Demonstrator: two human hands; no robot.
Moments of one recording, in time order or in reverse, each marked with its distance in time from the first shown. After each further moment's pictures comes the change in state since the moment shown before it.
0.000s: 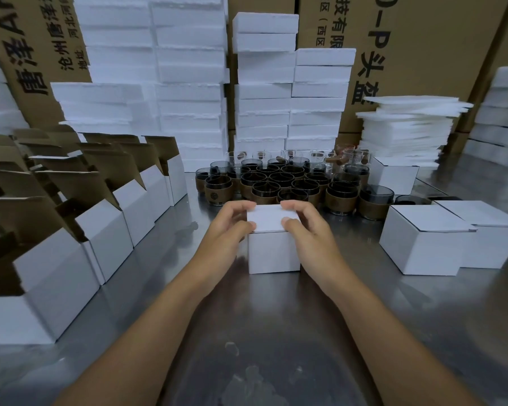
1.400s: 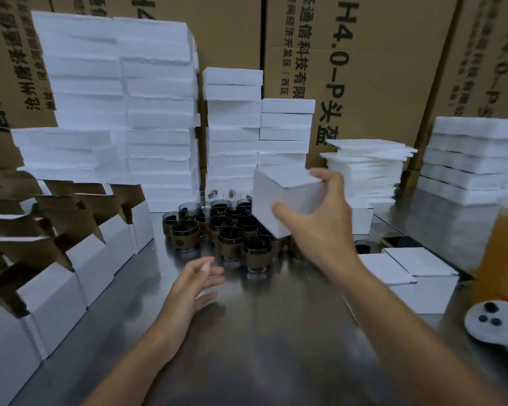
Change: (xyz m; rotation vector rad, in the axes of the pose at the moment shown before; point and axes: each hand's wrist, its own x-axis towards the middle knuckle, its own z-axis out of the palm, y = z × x) left_hand 0.007 -0.008 0.003 -0.188 0.054 -0.159; right_hand 0.041 -0.088 -0.064 -0.288 0.342 -0.212
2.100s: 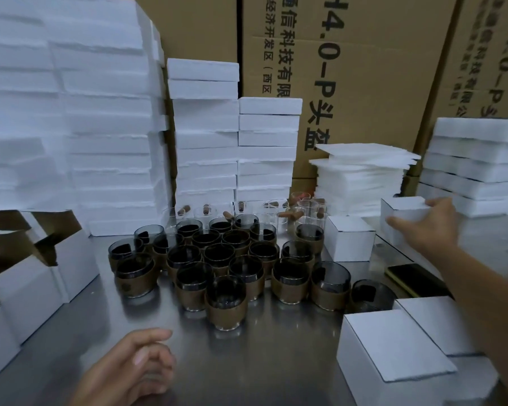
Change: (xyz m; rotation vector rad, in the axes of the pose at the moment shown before) left_hand 0.037 -0.024 -0.013 -0.147 -0.033 -0.211; right_hand 0.180 0.211 -0.128 -0.466 0.330 0.306
